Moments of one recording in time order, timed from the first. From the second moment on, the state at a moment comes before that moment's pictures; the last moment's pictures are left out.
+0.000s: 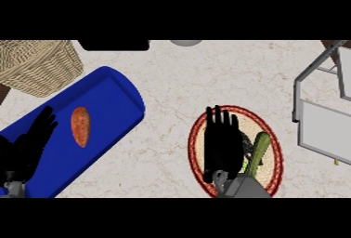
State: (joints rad) left arm 0.02 0.48 -0.04 -1.41 0.29 0.11 0.06; right arm -0.29 -0.02 0.58 -1.60 1.14 0.34 0.99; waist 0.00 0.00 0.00
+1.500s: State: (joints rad) left arm 0.02 0.38 0.09 -1.39 0.17 0.00 0.06; right arm -0.33 -0.02 0.35 -1.30 1.27 0.33 0.78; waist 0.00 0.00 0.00
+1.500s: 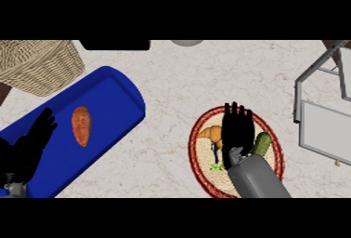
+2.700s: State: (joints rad) left arm 0.02 0.33 0.16 -1.43 0.12 -0.05 0.10; right arm -0.25 -0.12 0.34 -1.45 1.30 0.23 0.59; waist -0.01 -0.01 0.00
